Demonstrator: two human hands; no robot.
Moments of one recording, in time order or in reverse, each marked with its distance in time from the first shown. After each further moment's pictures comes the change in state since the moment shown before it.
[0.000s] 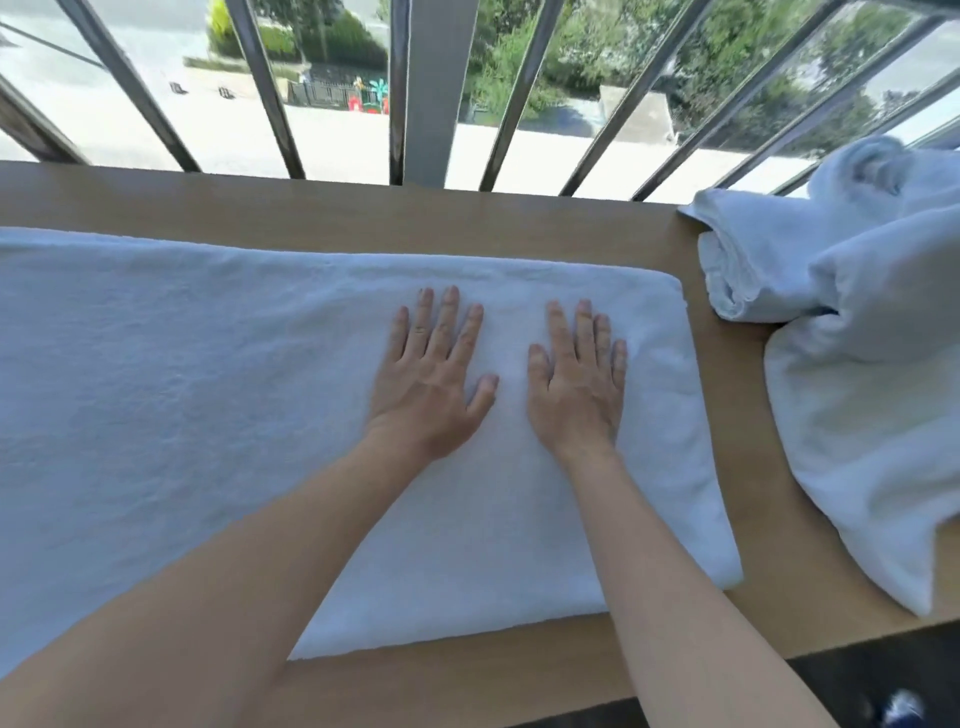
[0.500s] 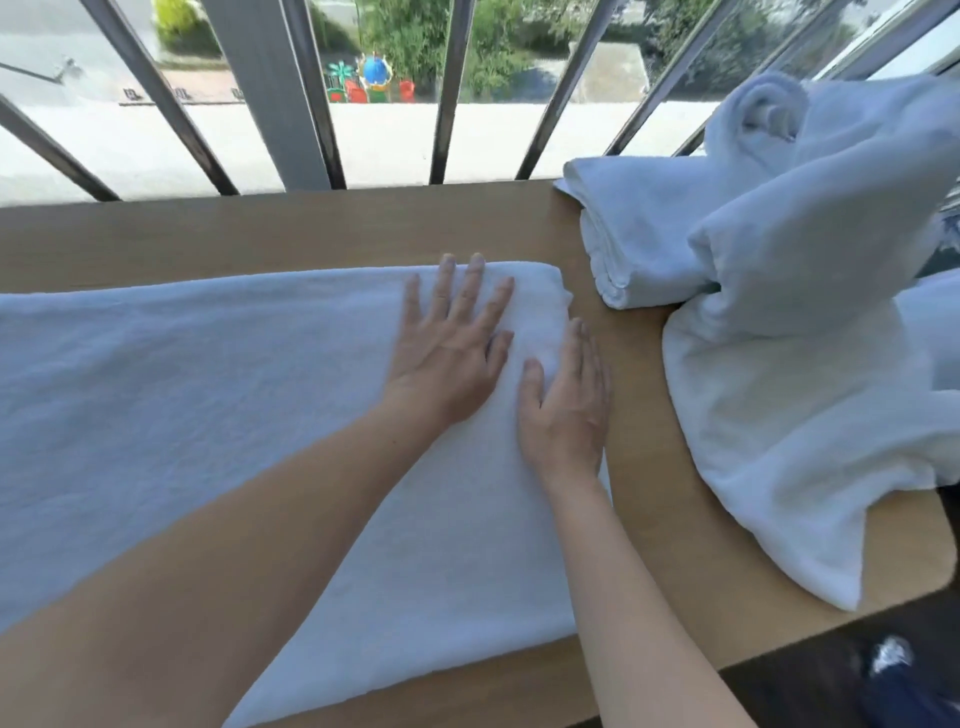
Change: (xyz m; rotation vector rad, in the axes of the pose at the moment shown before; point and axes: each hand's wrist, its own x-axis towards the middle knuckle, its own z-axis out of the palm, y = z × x) left_hand 0.114 0.144 0.021 -0.002 -0.047 0.126; right_hand 0.016 0.120 -0.025 0.312 0.142 0.192
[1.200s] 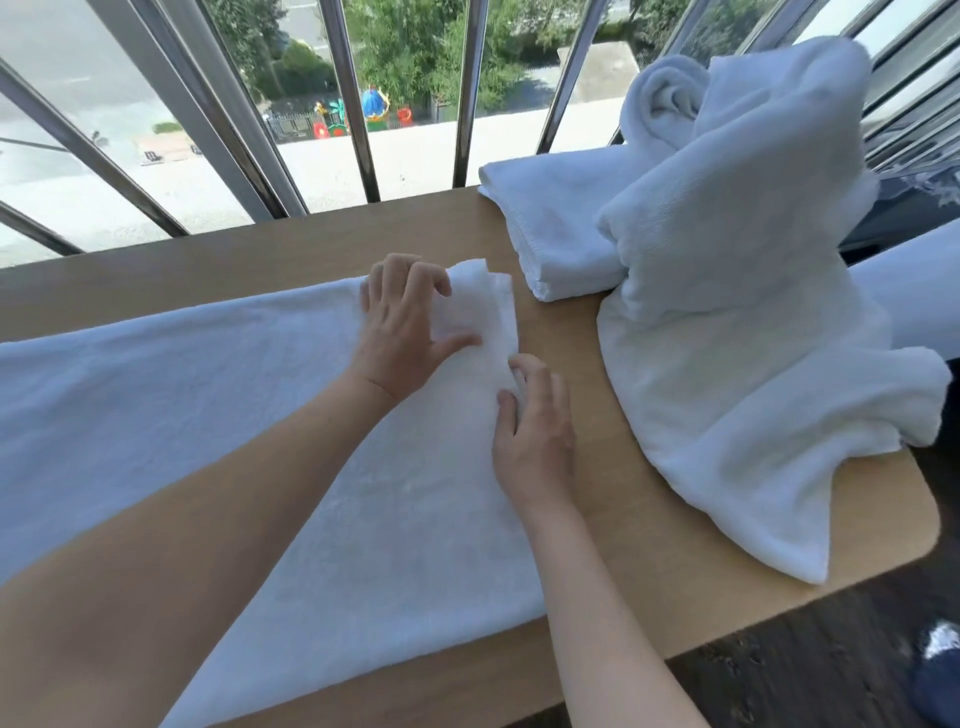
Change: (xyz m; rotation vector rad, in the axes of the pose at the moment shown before) left_hand 0.020 0.027 -0.016 -0.399 0.403 0.079; right_hand -0.023 0.031 -0.039 0.374 -0.029 0.014
